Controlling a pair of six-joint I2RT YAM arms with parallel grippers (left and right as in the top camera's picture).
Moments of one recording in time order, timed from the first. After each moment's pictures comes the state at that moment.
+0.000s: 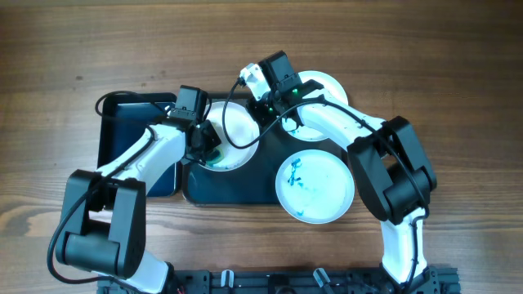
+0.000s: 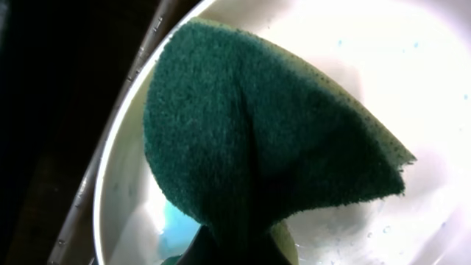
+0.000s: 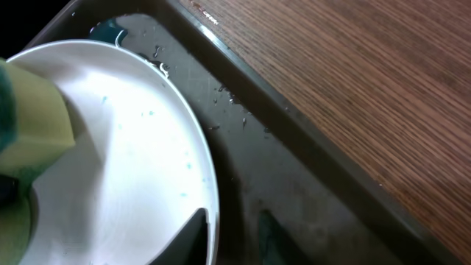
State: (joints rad) left arm -0.23 1.73 0.94 -0.53 0.03 -0.72; right arm 0.55 2.15 1.47 -0.34 -0.28 -0.14
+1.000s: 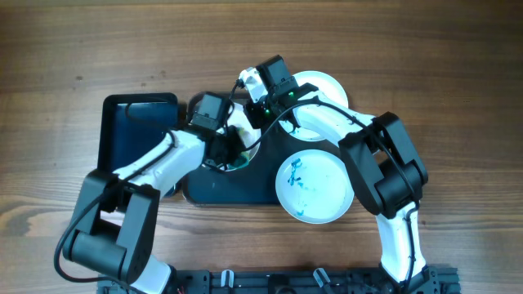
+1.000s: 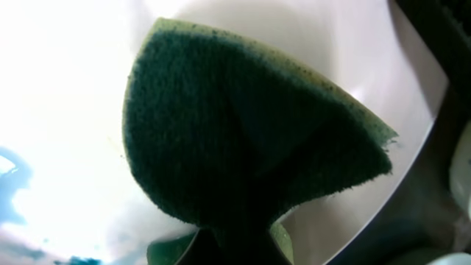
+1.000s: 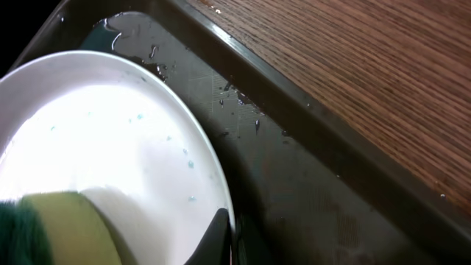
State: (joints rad) left arm -0.38 1.73 0.92 -0.46 0.19 -0.84; right arm 0.55 2.20 1.48 -0.28 -0.33 -0.02
